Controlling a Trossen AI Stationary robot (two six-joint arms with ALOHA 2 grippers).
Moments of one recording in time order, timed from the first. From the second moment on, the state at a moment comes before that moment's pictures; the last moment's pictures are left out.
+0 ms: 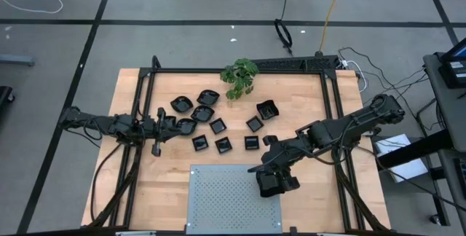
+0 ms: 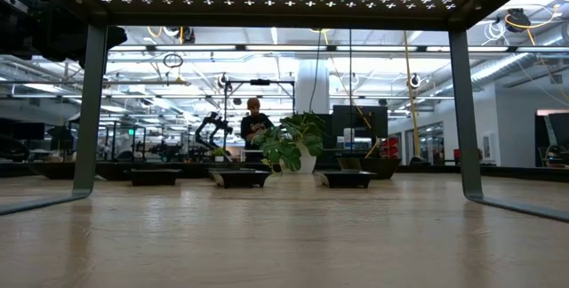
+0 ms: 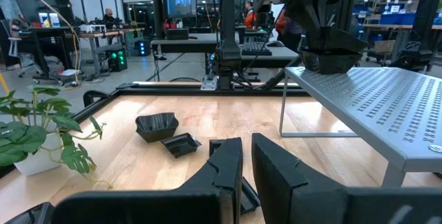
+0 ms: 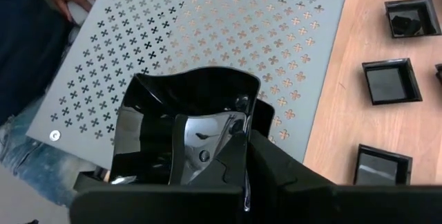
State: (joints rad) left arm -0.24 0.04 0.02 0.06 -0.22 0.00; right arm 0.39 1.50 1.43 -0.83 -0.10 0.12
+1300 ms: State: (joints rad) left arm -0.24 0.04 0.02 0.06 -0.22 0.00; right arm 0.38 1.21 1.36 -0.83 0.19 0.07
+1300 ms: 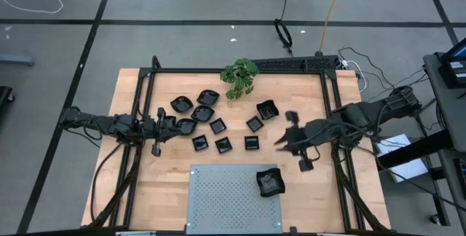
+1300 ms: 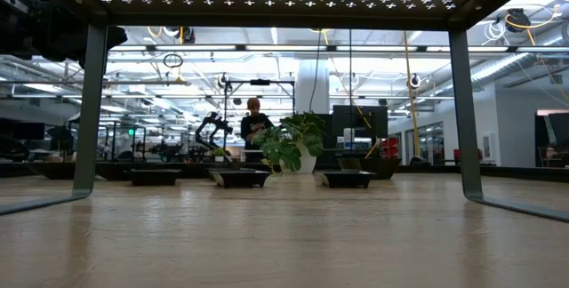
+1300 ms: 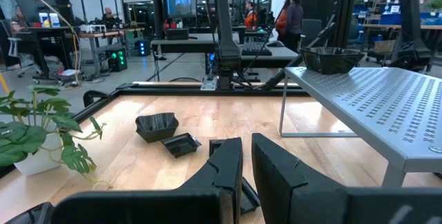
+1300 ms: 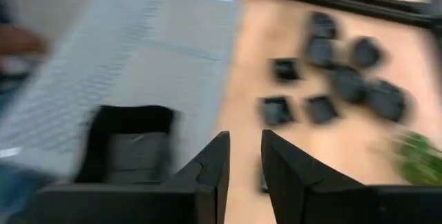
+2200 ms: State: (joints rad) left arm -0.24 0.04 0.02 0.06 -0.22 0.00; right arm -0.48 1.17 0.87 -0.55 -0.06 0.07
